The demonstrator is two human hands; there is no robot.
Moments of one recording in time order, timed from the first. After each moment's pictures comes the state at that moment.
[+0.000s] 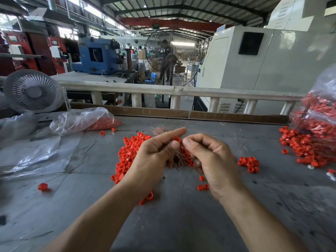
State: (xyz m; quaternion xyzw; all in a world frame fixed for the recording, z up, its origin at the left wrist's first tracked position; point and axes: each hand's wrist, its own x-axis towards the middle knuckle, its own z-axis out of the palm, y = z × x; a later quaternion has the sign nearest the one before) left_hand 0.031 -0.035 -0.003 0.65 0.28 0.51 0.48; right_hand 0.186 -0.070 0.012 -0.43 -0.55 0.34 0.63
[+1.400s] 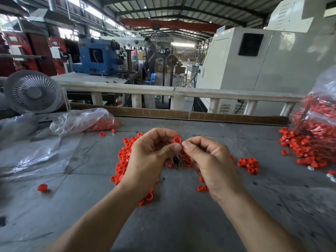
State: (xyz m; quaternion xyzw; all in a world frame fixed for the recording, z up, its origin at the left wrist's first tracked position) left_hand 0.034 -0.033 0.000 0.59 0.25 0.59 0.49; right_hand 0.186 -0.067 0.007 -0.45 -0.56 0.32 0.61
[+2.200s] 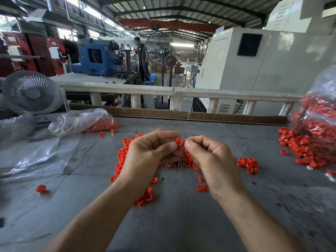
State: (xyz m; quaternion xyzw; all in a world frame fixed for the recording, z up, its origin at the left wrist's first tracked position) left_hand 0.030 -0.035 0.008 0.52 0.27 0.56 0.58; right_hand 0.188 -0.065 0.005 -0.46 -0.53 0.34 0.63
